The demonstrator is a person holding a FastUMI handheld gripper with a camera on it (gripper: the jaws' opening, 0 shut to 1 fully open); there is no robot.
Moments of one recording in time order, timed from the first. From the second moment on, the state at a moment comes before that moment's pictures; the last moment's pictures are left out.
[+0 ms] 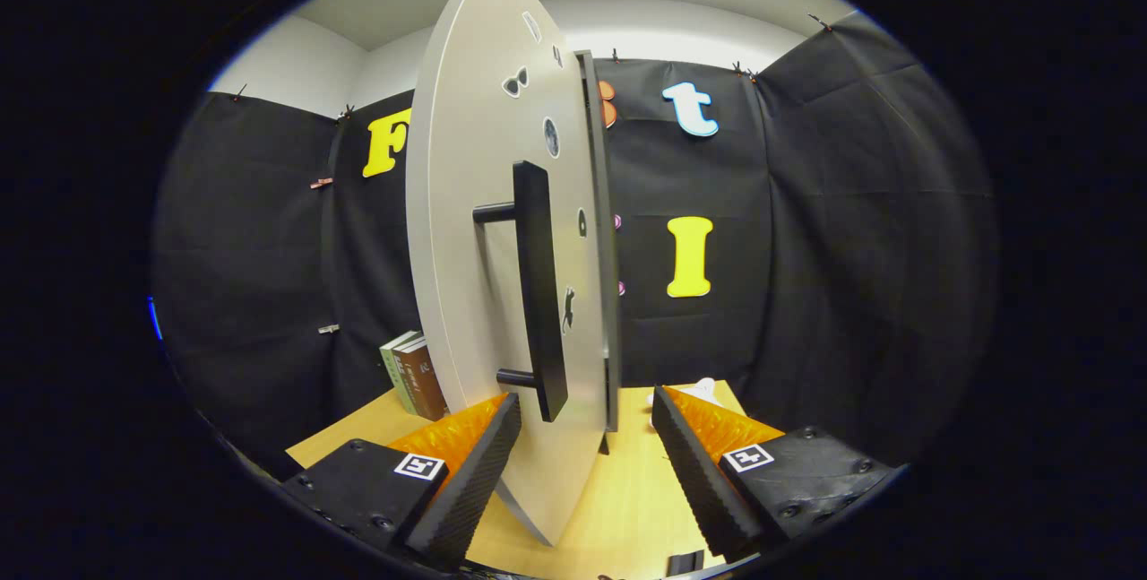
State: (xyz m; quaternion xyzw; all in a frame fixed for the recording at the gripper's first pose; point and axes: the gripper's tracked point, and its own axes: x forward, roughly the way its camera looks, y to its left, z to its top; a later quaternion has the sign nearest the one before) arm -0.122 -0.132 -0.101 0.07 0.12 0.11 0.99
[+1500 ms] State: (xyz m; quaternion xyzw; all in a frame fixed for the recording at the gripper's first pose) arm -0.111 0.011 -0.042 0.03 0.07 0.09 0.99
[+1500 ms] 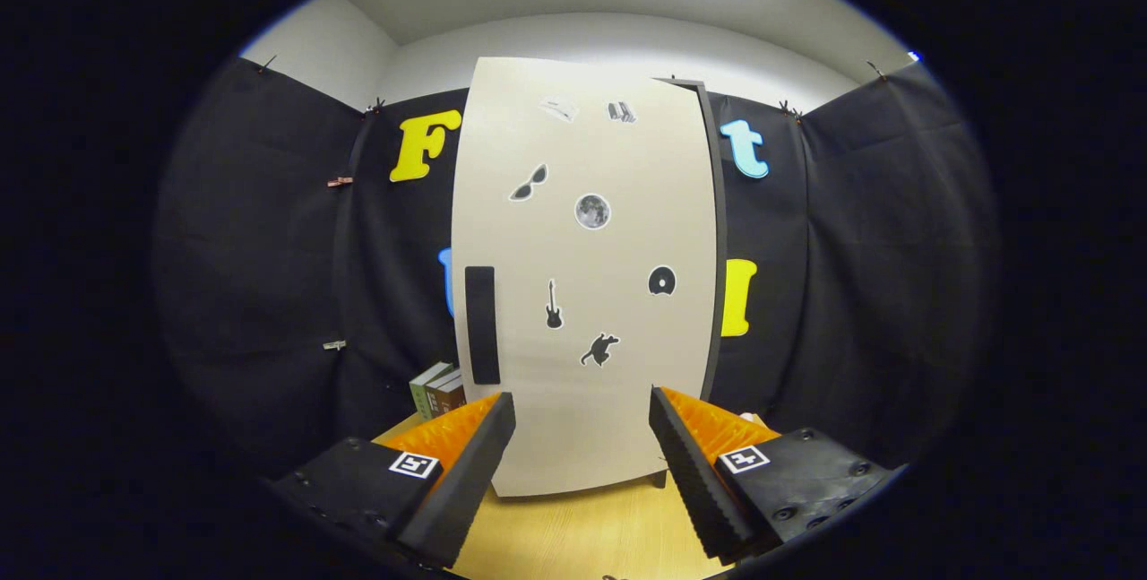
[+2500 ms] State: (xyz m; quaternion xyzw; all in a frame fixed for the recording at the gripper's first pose) arm -0.113 -0.017 -0.035 0.02 0.04 0.06 1.00
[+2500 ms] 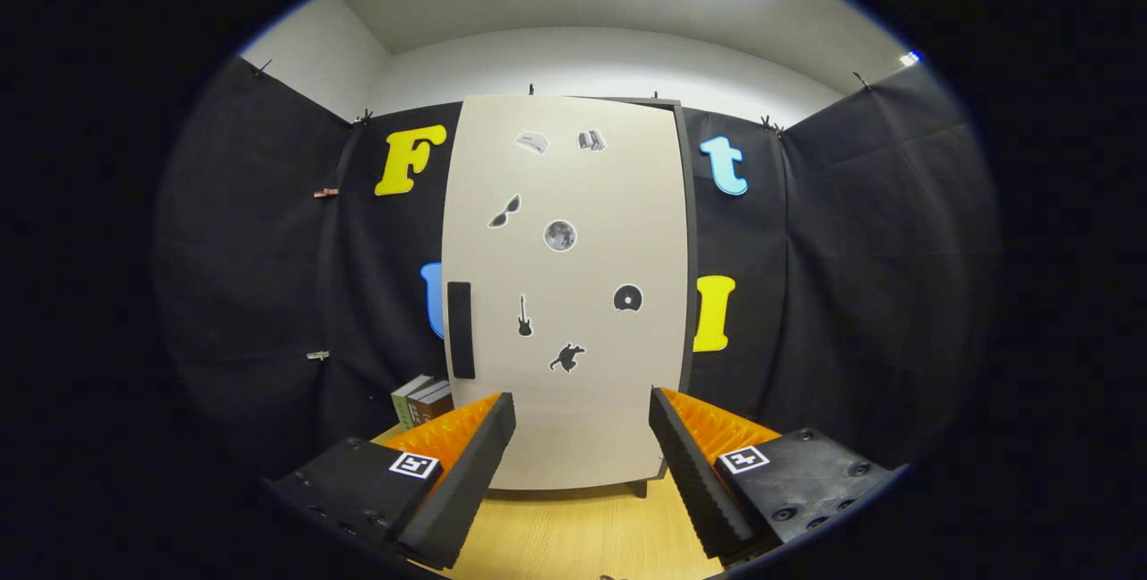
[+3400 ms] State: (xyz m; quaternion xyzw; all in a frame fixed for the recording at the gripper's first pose) arm -0.106 0.004 -0.038 0.03 0.05 0.09 1.00
